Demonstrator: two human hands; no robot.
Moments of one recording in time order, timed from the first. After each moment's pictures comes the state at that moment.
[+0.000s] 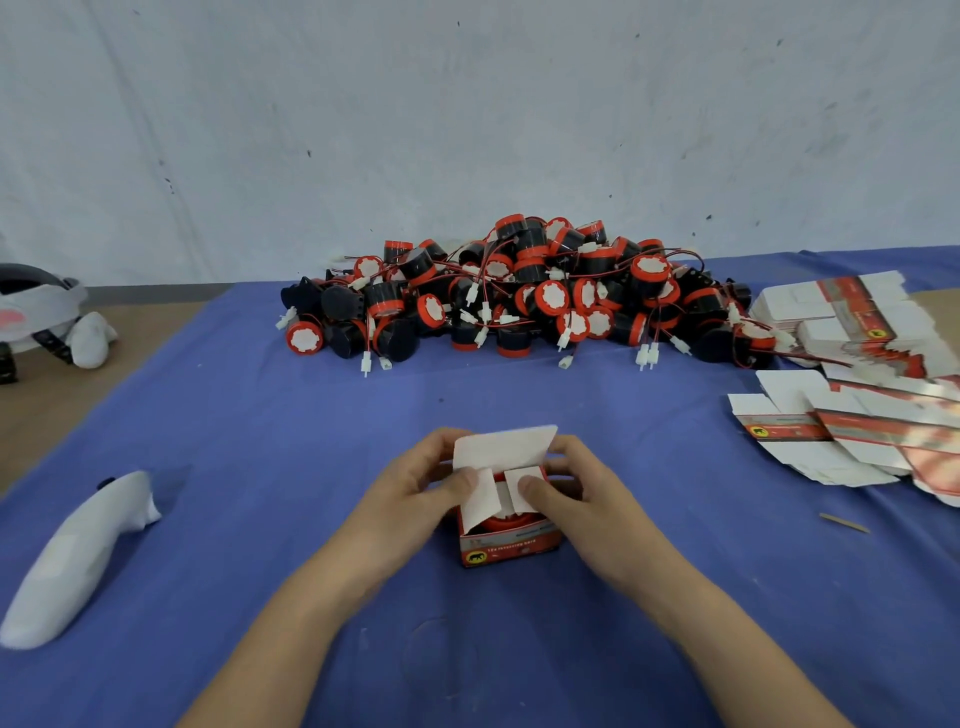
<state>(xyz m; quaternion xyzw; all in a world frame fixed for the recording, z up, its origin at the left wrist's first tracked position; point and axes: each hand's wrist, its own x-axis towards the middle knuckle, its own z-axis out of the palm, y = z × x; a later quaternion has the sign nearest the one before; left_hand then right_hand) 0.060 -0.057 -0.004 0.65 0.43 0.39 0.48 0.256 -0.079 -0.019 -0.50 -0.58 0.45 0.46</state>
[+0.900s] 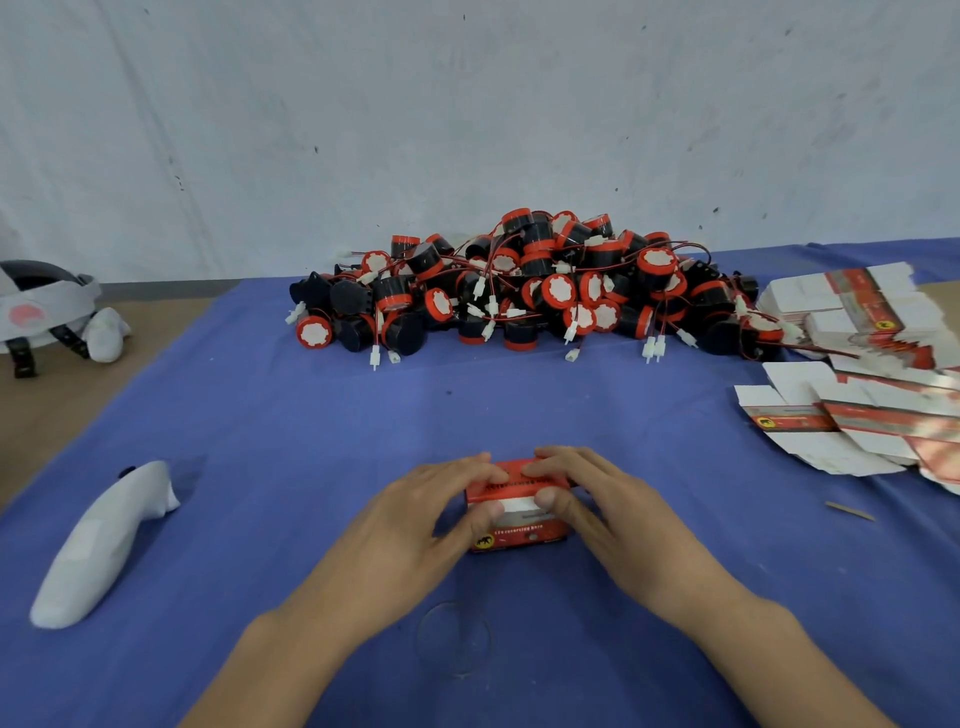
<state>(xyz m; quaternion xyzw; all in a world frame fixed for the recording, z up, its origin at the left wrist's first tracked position) 0.041 -0.083 -0.011 0.83 0.44 0.28 0.18 0.273 -0.092 -0.023 -0.50 -0.76 0.23 0.34</state>
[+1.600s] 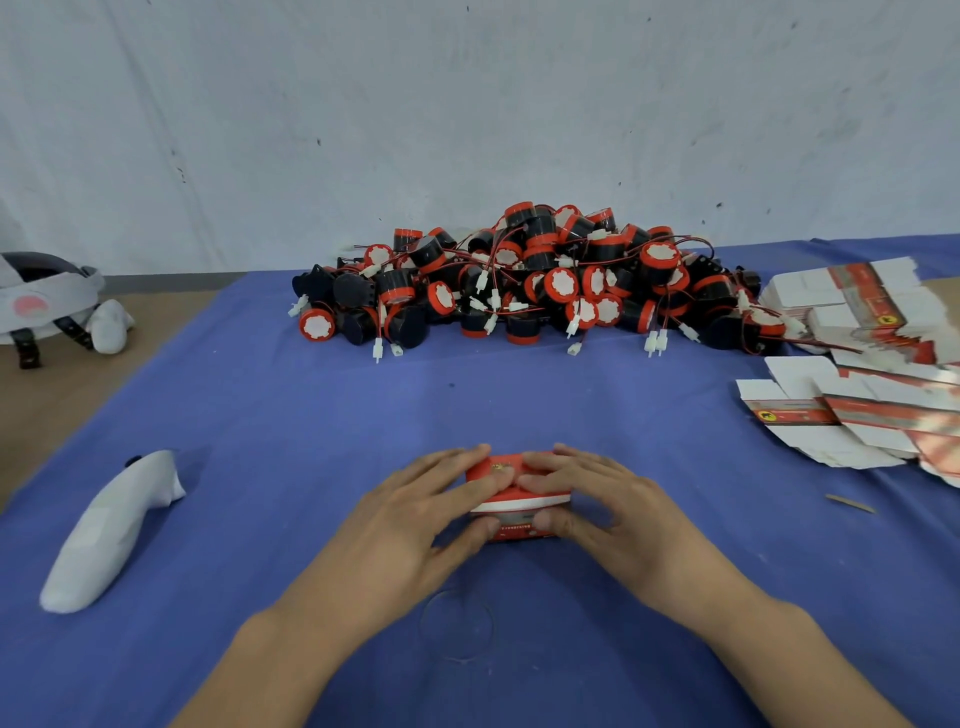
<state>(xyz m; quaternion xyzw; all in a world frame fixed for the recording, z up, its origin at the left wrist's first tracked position) 0.035 -0.089 -0.017 0.87 0.40 0.27 0.04 0.277 -0.098 -0.028 -0.46 -0.79 0.20 0.34</state>
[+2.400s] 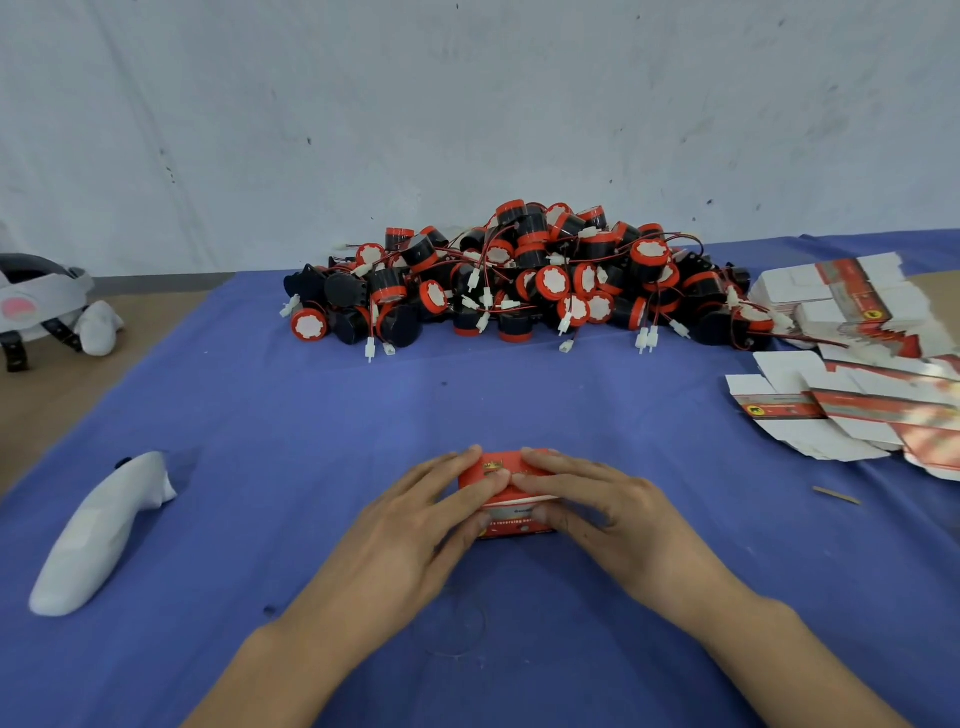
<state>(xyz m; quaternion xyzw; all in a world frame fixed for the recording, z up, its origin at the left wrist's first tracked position) 0.041 -0.098 -0.023 0.87 0.41 0.28 0.04 0.278 -0.106 -0.029 -0.47 -0.79 0.18 0.36</state>
